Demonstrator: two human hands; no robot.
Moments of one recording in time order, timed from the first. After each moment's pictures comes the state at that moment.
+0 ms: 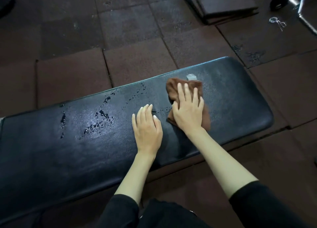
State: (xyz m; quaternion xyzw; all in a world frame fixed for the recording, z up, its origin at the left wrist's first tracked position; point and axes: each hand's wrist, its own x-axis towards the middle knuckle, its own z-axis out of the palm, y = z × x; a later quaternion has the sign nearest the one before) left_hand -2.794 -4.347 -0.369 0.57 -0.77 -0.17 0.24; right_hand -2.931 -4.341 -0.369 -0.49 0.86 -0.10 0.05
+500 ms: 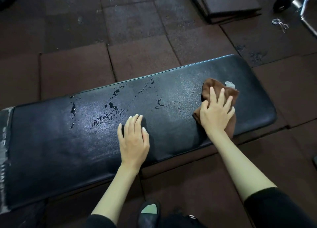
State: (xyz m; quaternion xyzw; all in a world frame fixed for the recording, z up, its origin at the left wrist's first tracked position) left_hand -2.708 -4.327 -0.372 0.56 -0.81 -0.09 0.17; right_hand -2.956 -4.301 -0.369 -0.33 0.94 -0.11 0.04
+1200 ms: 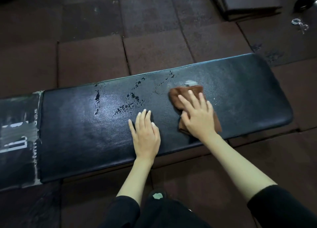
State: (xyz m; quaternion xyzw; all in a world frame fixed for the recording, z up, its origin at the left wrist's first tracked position) left_hand -2.685 -4.320 -0.376 0.62 -0.76 -0.12 0.17; right_hand -2.870 -4.305 -0.368 -0.60 0.80 -0.07 0.04
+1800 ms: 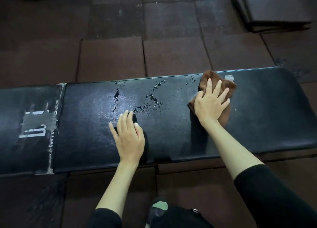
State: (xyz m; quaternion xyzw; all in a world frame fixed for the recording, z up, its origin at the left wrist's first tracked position) left_hand -2.609 -4.346 -0.369 0.70 -0.68 -0.10 0.20; right_hand -2.852 -4.394 -0.366 -0.41 0.91 -0.09 0.06
